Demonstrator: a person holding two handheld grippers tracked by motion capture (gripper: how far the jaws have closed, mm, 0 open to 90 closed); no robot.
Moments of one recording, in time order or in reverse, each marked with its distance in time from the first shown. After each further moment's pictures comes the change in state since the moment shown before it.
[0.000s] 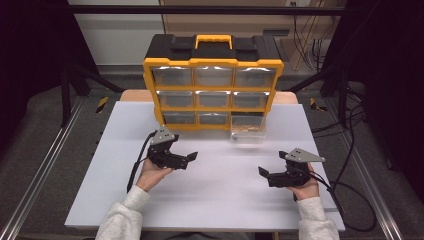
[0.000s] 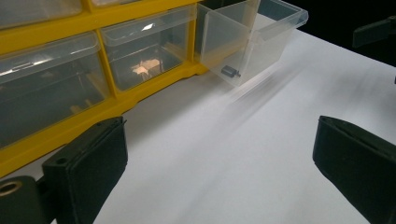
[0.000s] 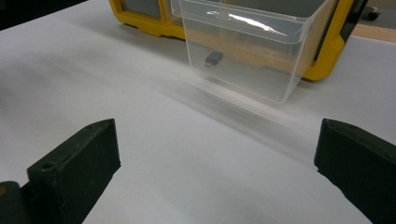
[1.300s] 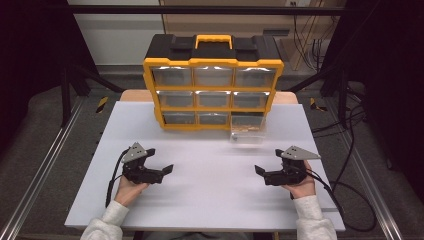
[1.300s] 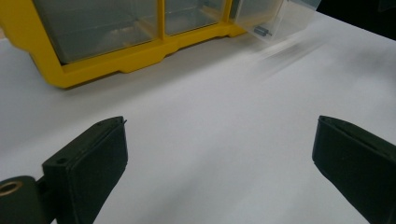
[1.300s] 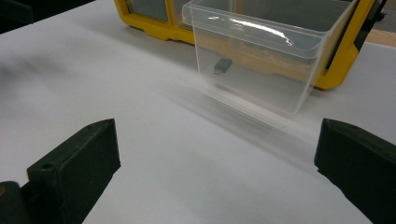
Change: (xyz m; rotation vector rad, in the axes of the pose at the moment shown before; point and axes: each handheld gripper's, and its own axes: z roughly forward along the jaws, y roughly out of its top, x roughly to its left) left arm 0.028 -0.065 -0.046 -0.016 0.051 -0.061; right arm 0.007 0.009 0.006 0.008 0.012 -0.007
